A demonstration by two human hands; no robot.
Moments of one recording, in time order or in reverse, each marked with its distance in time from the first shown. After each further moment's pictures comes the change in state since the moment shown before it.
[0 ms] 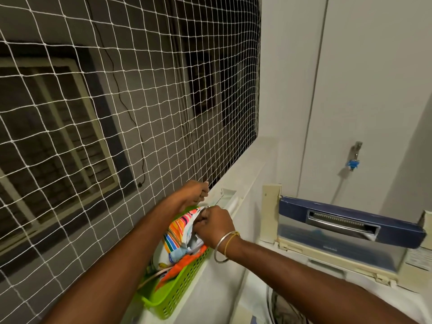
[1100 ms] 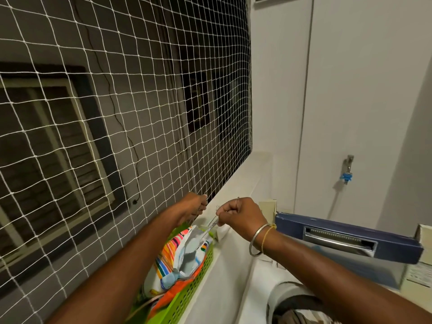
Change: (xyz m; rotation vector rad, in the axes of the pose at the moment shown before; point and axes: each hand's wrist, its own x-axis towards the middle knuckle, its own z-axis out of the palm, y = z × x) left_hand 0.014 0.022 0.009 0.098 0.041 -0.040; right_hand 0.017 0.025 -0.092 0.285 0.072 0.078
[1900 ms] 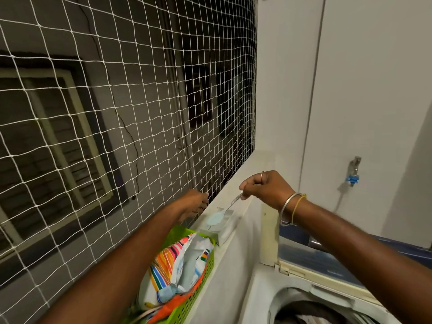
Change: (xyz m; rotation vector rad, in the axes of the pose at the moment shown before) left_hand 0.050 -0.005 -0.008 -0.007 -0.058 -0.007; right_hand 0.060 -0.006 -0.065 0.041 -0.014 0.000
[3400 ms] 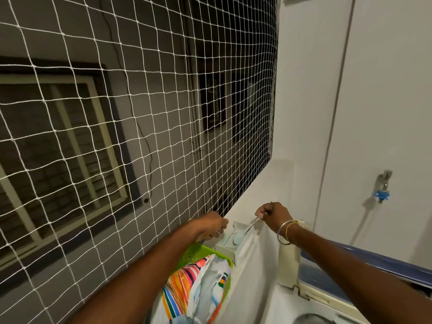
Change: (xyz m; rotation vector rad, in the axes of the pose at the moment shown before) left_hand 0.030 -0.022 0.007 0.142 -0.110 -0.085; right_hand 0.099 0.132 0.052 -0.302 0.036 0.150
